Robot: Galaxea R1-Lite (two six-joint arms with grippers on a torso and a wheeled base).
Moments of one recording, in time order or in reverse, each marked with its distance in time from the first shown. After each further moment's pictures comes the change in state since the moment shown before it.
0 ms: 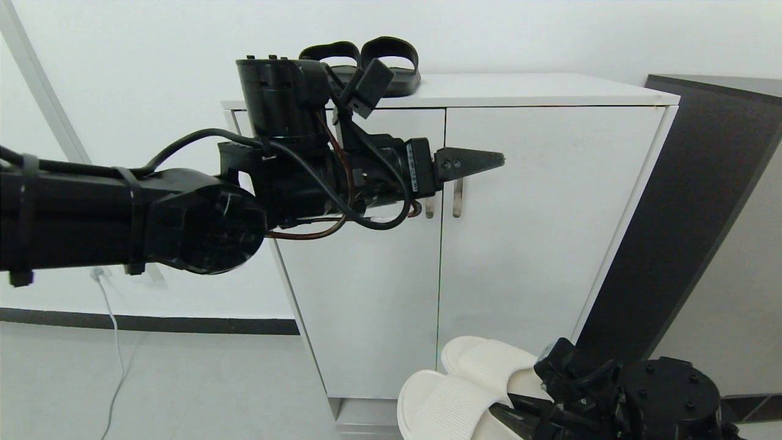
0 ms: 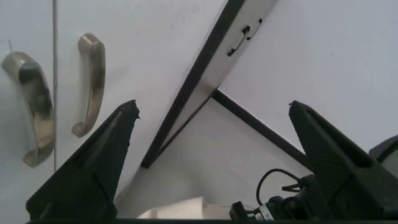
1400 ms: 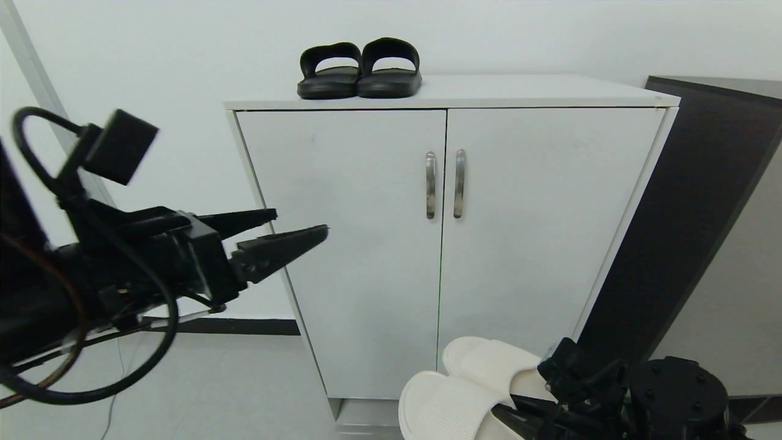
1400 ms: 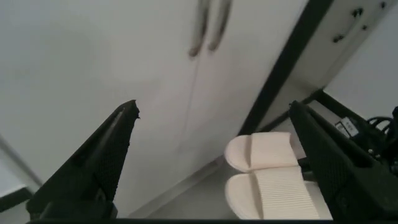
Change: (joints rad) left arm 0.204 -0.557 0.687 -0.060 0.227 0.267; right arm 0.003 -0.027 0.000 0.032 0.002 0.001
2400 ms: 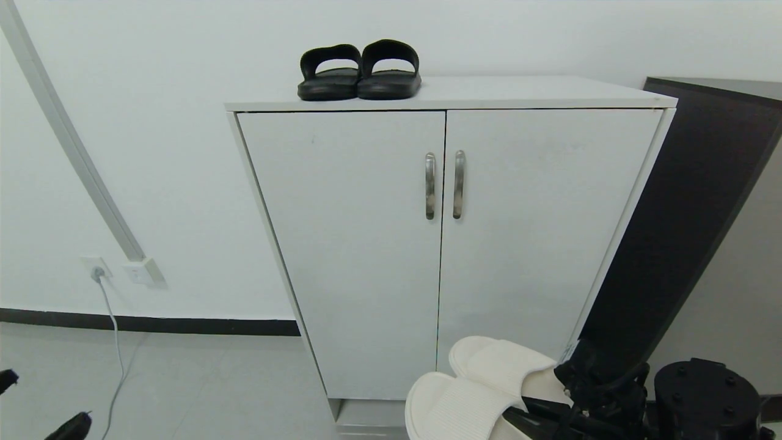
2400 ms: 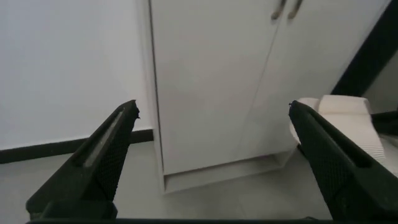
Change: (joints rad) left arm 0.384 -0.757 0.356 0.435 0.054 0.058; right arm -0.004 -0.071 0.028 0.032 0.005 -0.013
